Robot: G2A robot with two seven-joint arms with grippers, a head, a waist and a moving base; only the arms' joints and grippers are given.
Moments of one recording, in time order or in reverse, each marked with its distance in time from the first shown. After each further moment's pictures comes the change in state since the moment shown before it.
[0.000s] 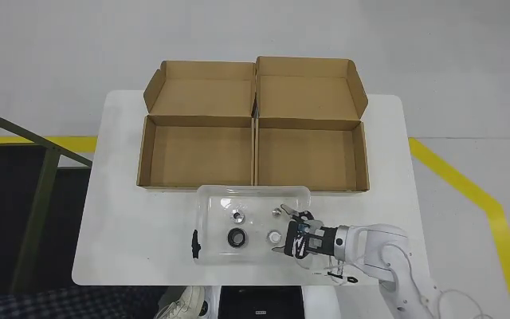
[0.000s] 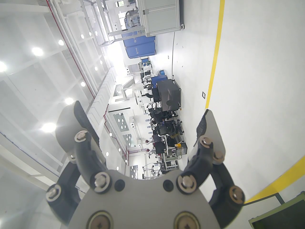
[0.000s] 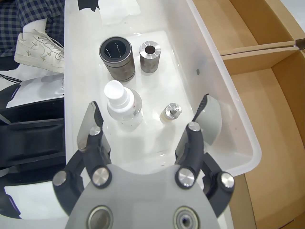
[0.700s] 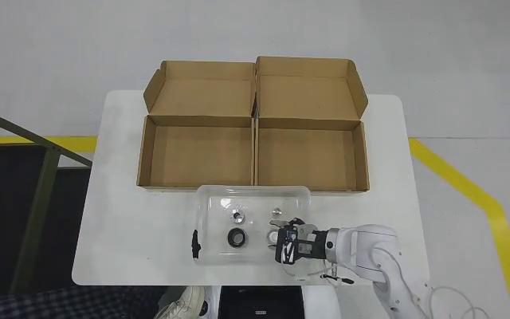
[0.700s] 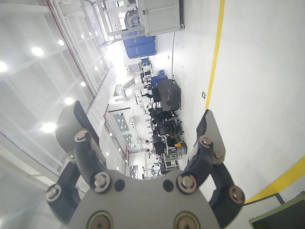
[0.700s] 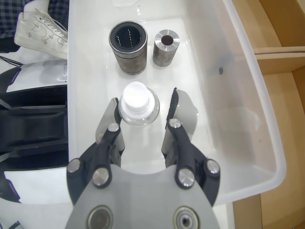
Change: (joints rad) left arm 0.000 0.000 0.000 0.000 0.000 0.000 0.000; right arm 0.040 0.016 -0.080 0.005 -0.010 -0.002 0.065
